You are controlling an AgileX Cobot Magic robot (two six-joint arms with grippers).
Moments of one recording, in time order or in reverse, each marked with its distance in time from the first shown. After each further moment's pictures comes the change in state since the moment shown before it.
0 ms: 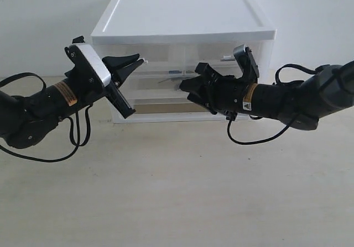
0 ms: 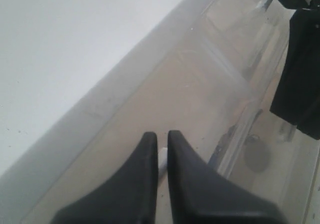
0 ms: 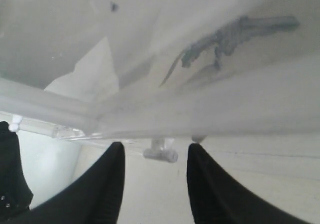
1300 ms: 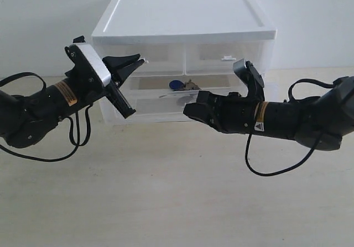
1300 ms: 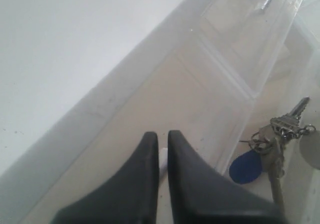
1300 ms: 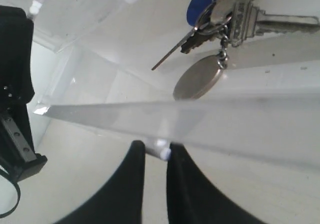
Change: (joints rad) left arm 0.000 0.000 -0.004 0.019 -0.004 -0.034; right arm 0.008 -0.110 0.222 -0.041 -0.037 -0.251
